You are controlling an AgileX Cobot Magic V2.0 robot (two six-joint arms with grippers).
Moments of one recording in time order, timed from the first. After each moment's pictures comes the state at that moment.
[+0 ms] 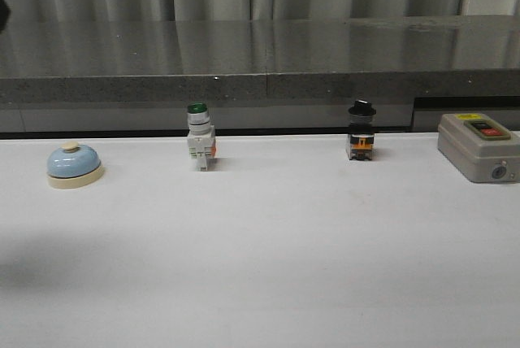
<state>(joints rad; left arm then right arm) -0.18 1.26 -1.00 -0.04 0.65 -0.05 0.09 -0.01 0.03 -0.03 -0.02 0.03</state>
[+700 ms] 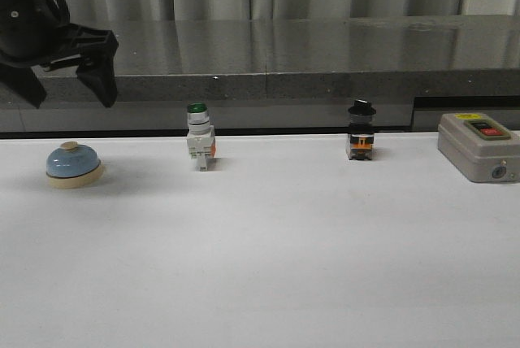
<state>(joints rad) -0.18 1.87 -1.38 -0.01 0.58 -0.05 0.09 -0.01 0.03 -0.03 -0.02 0.03</state>
